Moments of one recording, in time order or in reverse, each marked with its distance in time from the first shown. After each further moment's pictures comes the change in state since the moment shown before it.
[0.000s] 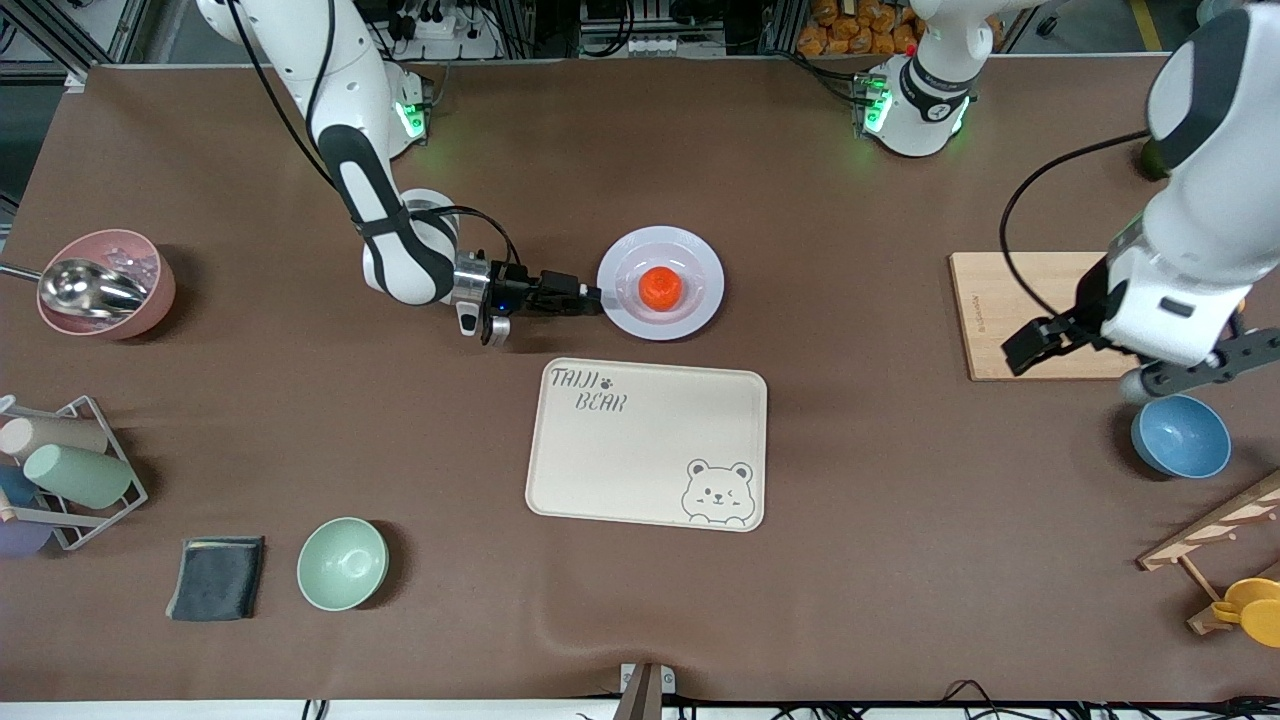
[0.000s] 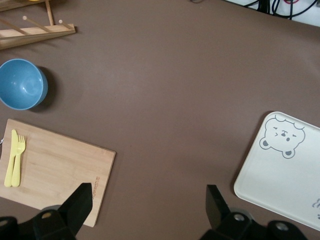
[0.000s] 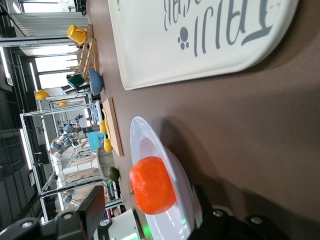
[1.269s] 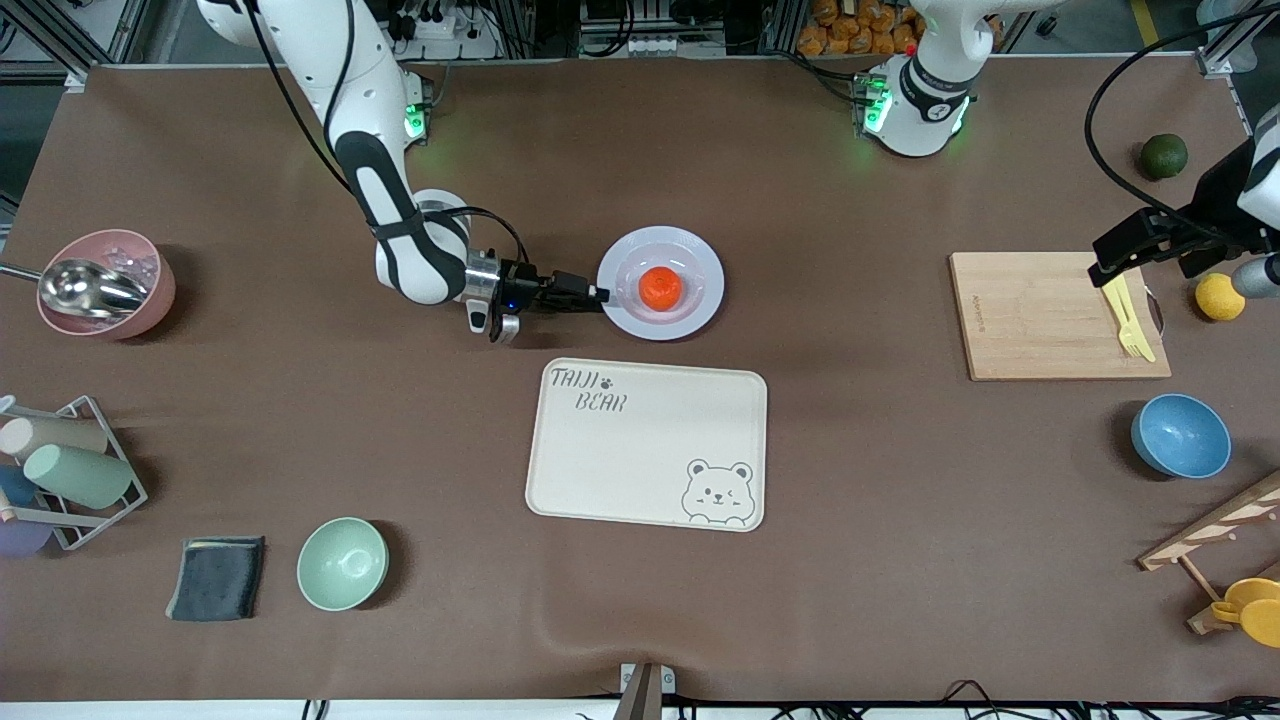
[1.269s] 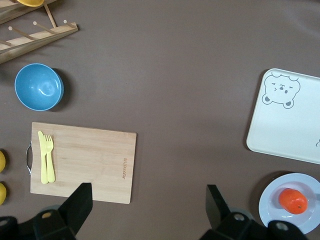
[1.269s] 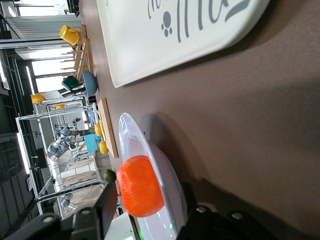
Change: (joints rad) left arm -0.157 -0.153 0.305 -0.028 -0.142 -0.131 0.354; right arm 0.037 0.033 0.000 0.008 0.055 0.012 -0.011
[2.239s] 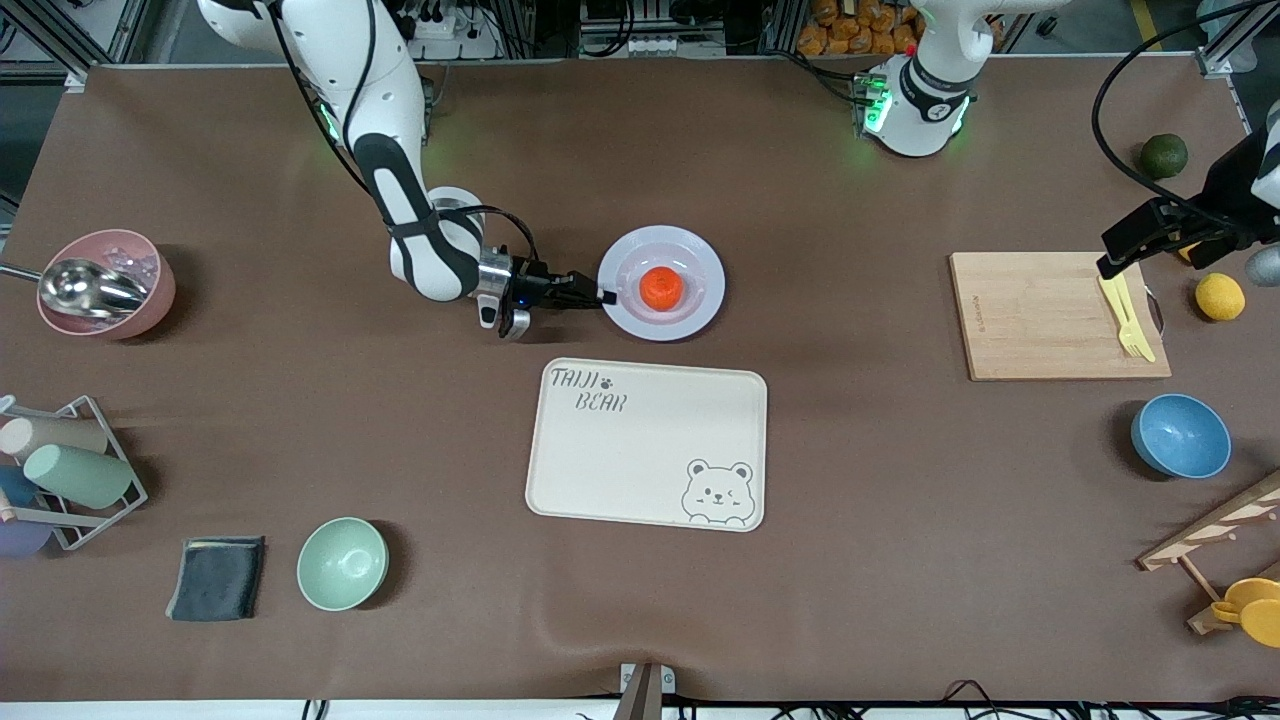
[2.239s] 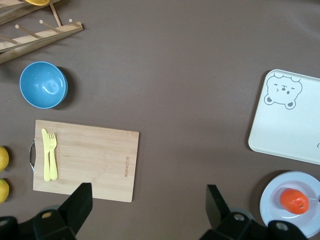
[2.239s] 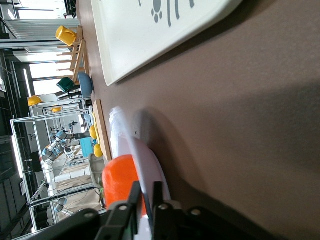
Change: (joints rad) left arm -0.054 -0.015 0.070 -0.012 0.000 -0.003 0.001; right arm 0.050 0.026 -0.003 0.012 0.089 0.010 -0.054
